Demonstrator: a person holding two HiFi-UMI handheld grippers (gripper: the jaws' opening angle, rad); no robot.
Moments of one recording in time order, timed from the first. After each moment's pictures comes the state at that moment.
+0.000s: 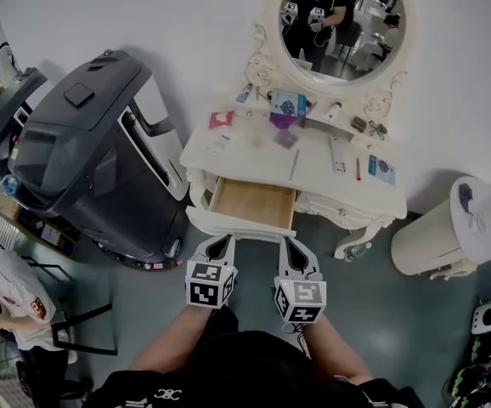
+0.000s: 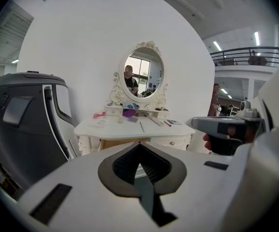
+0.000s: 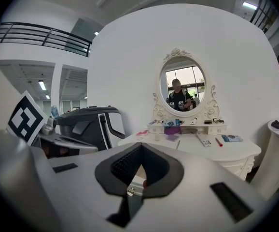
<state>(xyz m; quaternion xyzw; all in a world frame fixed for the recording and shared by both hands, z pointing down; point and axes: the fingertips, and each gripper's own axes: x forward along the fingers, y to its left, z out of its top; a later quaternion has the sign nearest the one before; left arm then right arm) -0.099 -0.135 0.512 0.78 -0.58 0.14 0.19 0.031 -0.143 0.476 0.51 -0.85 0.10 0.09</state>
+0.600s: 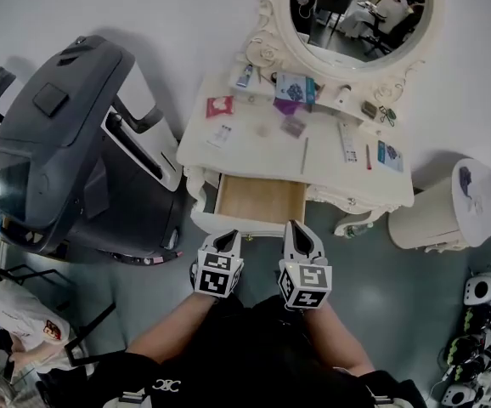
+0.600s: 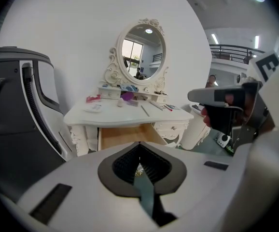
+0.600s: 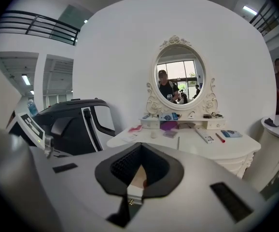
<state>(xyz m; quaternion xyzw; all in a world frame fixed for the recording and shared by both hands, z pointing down) -0.141 -0.192 0.578 0.81 -0.50 0.21 0.25 -0.022 -0.215 0.491 0.56 -0.81 0.13 0.12</state>
